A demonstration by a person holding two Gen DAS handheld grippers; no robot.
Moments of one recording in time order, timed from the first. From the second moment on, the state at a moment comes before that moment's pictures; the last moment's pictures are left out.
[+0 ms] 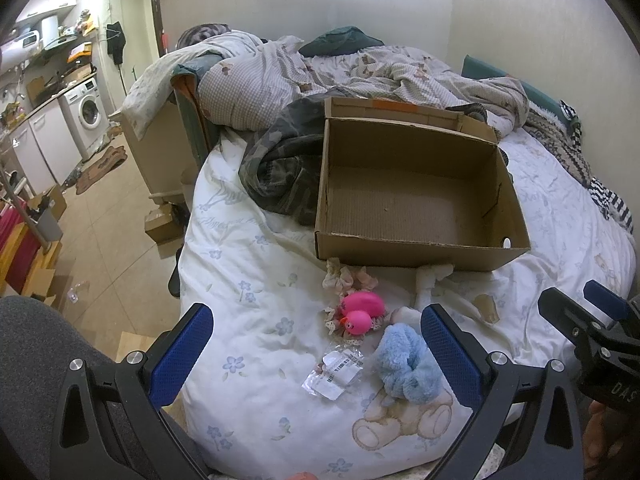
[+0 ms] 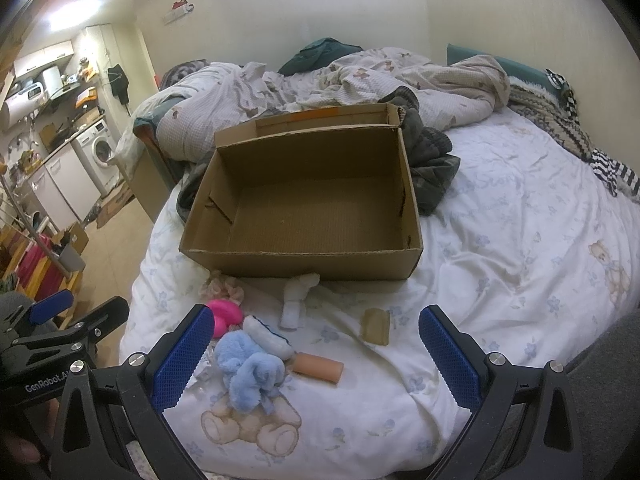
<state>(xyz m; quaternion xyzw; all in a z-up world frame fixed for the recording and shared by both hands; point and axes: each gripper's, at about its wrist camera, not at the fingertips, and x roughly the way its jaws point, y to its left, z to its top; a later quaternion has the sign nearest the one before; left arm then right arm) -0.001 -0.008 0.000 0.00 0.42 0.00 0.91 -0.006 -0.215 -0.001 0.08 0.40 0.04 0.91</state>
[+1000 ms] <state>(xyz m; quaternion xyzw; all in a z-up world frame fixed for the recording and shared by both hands) 0.020 0.012 0.000 -0.02 0.45 0.03 0.89 0.043 -0.206 -0.047 0.16 0.56 0.14 0.80</state>
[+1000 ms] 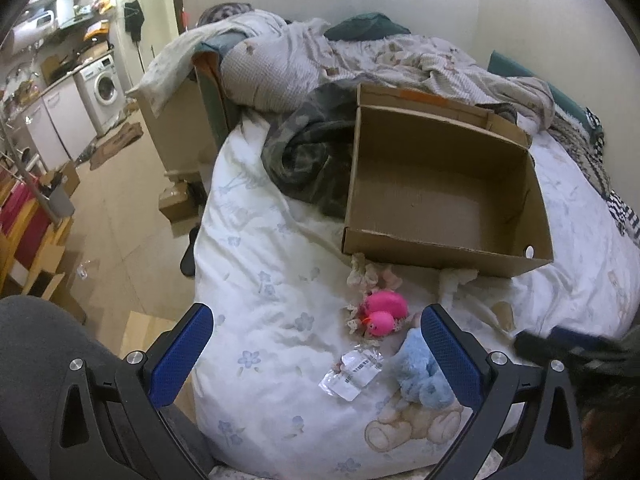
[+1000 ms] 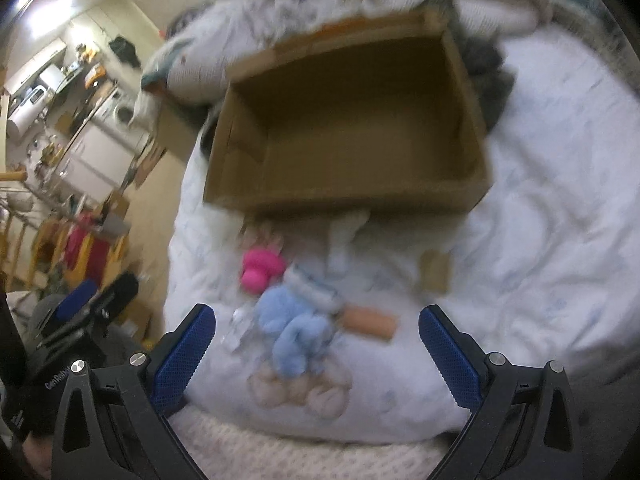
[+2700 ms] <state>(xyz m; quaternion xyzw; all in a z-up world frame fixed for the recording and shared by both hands) 0.077 -0.005 -0.149 -0.05 0.68 0.02 0.73 0.062 -0.242 -0.063 0.23 0.56 0.17 0.78</state>
